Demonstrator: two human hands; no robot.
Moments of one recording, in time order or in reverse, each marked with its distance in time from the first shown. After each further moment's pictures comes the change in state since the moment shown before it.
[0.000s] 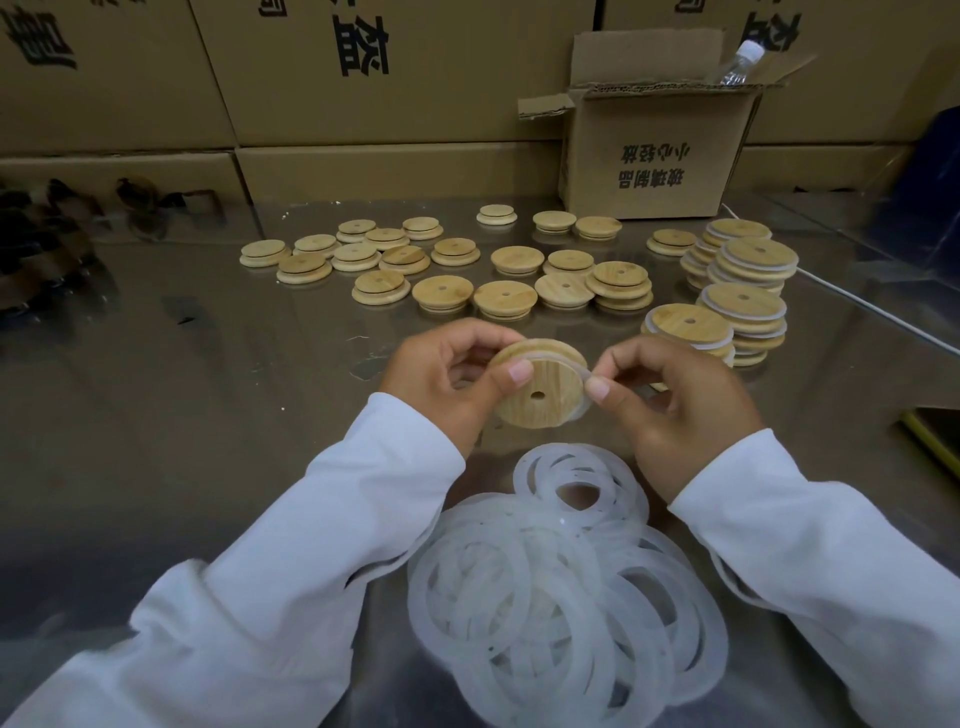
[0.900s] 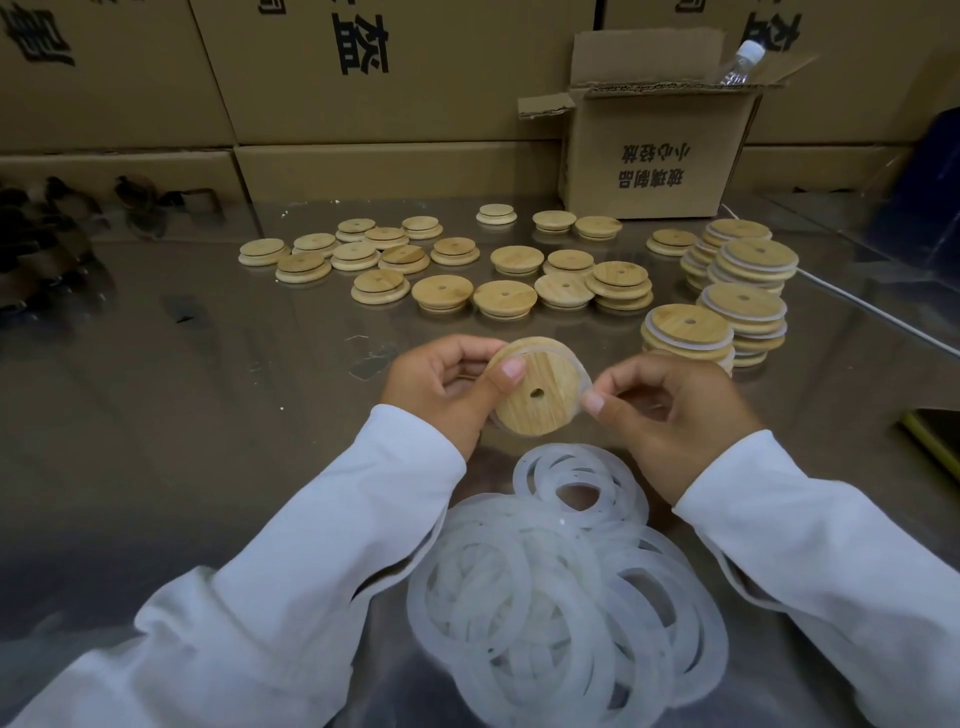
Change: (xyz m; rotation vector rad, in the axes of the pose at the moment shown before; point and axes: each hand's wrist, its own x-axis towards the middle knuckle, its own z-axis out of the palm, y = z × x) left_hand -0.004 -0.004 0.007 -0.151 0.123 -0.243; right_hand -0.001 0.000 0.000 0.026 -0.055 0.173
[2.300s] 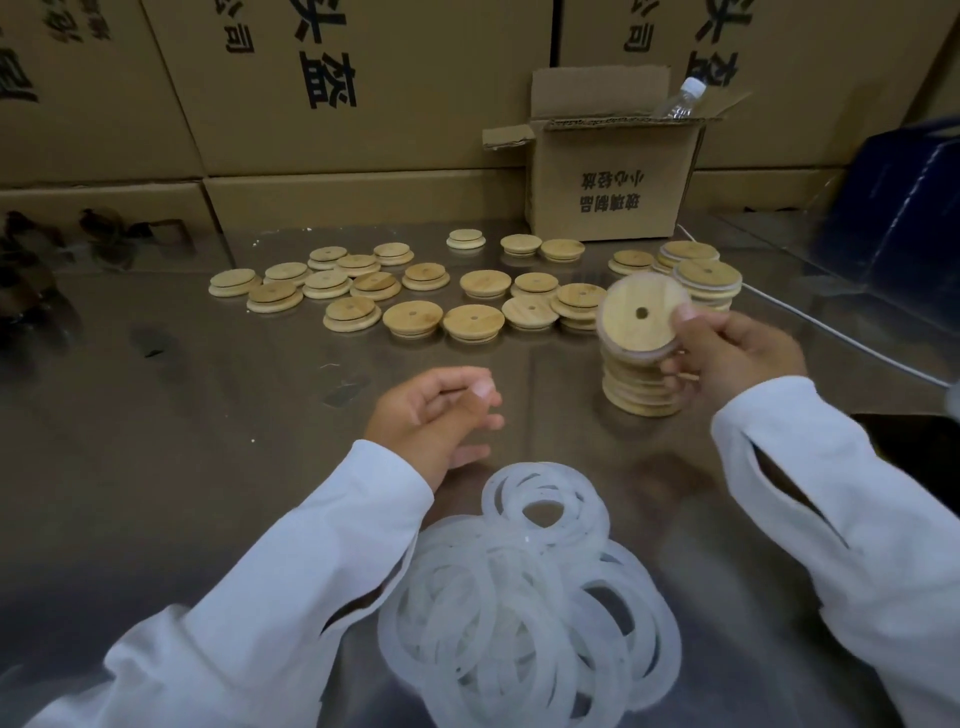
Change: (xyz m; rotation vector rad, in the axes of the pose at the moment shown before) left_hand 0.001 -0.004 0.003 -0.174 -0.105 -0.125; right_hand 0.038 0.018 -0.044 0.535 0.430 0.320
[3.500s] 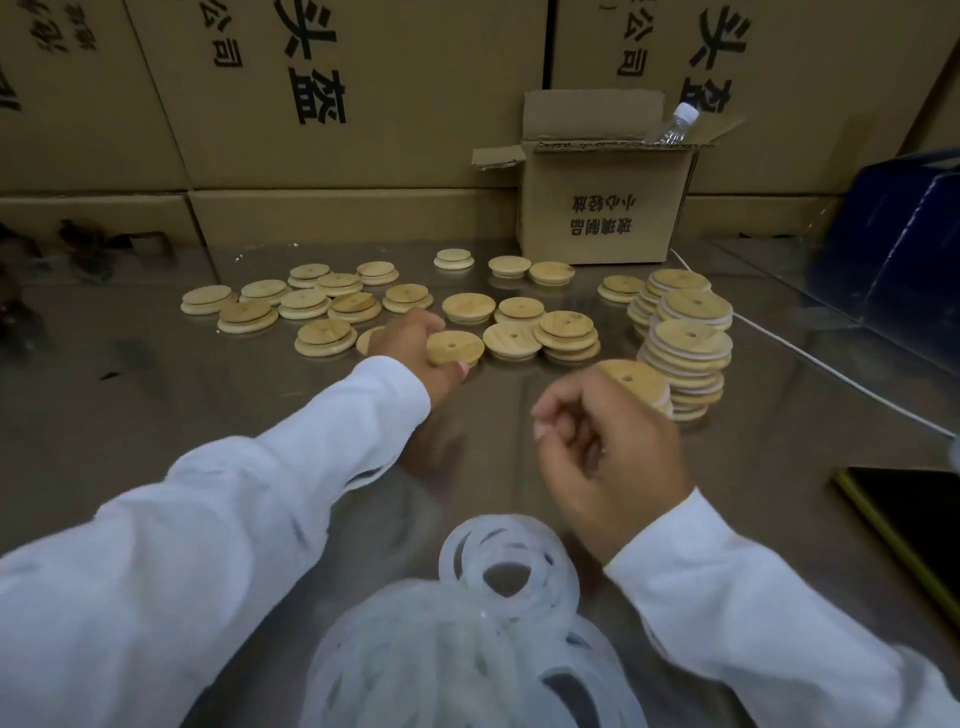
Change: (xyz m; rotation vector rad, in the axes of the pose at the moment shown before) left_hand 0.121 0.002 0.004 0.967 0.162 0.077; right_hand -0.030 0.026 0.025 -0.441 -0.327 -0.801
